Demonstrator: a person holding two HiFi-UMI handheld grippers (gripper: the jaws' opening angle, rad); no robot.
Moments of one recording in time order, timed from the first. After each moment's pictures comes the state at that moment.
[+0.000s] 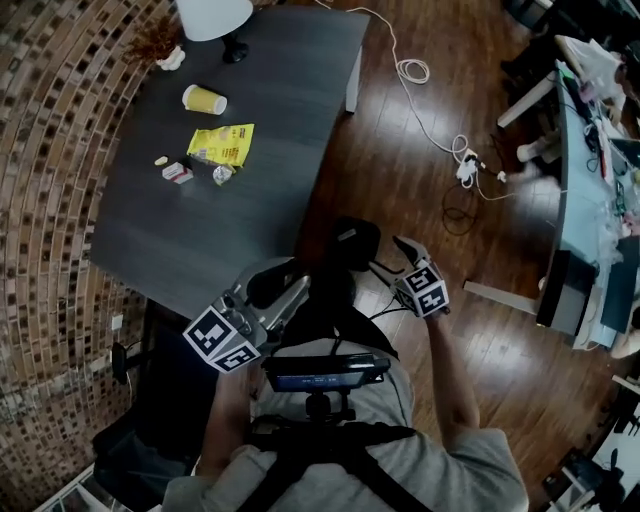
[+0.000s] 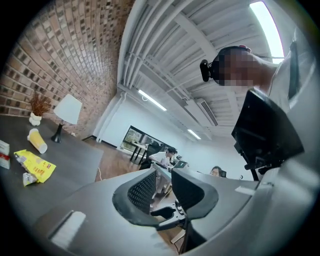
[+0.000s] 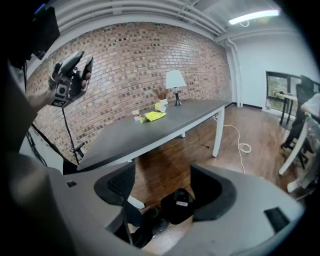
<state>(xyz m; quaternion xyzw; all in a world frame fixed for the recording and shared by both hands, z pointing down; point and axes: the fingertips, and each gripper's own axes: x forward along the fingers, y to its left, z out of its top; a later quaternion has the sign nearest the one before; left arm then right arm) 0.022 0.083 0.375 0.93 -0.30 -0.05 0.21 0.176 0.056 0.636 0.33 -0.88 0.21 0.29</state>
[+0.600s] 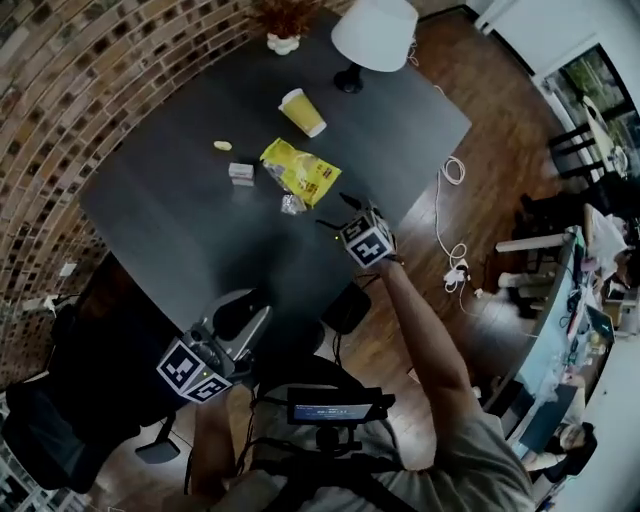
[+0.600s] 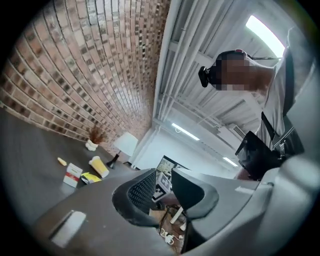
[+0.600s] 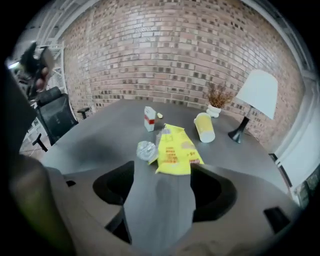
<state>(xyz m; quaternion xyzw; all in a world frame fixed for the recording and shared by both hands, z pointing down) -0.220 0.056 0.397 0.83 -0.49 -0.19 0.20 -0.165 -0.171 0.617 0.13 -0.89 0.00 0.43</state>
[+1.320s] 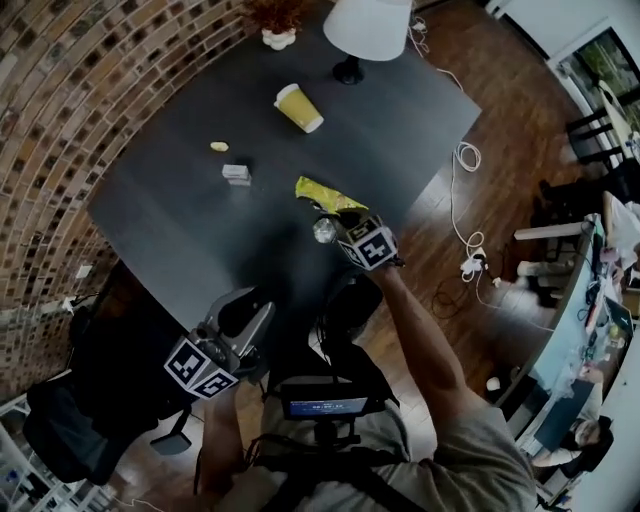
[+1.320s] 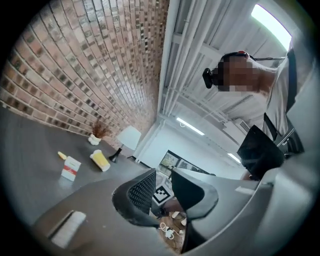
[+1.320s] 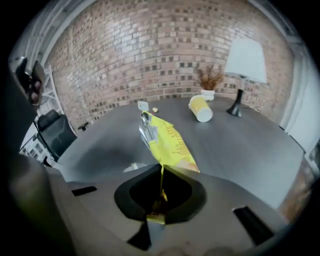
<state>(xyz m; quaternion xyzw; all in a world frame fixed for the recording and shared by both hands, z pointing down) -0.204 0.036 0.410 0.82 -0.51 -0.16 0.23 -0.138 -0.164 0.652 0.13 -0.90 0.09 0.41</state>
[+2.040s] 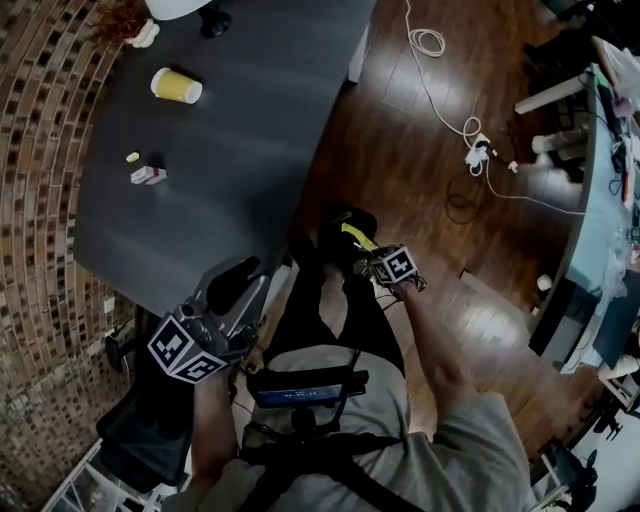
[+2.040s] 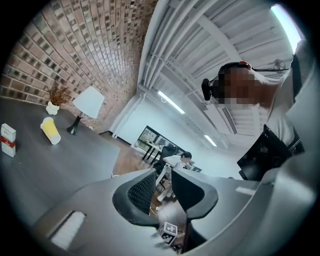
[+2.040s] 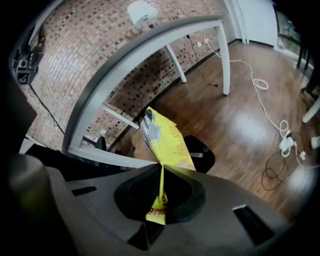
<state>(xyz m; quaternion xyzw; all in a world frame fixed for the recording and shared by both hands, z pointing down) -0.012 -0.011 0.401 0.89 -0.36 -0.06 0.28 0.186 0.067 0.886 0.20 -0.76 0.44 0.44</state>
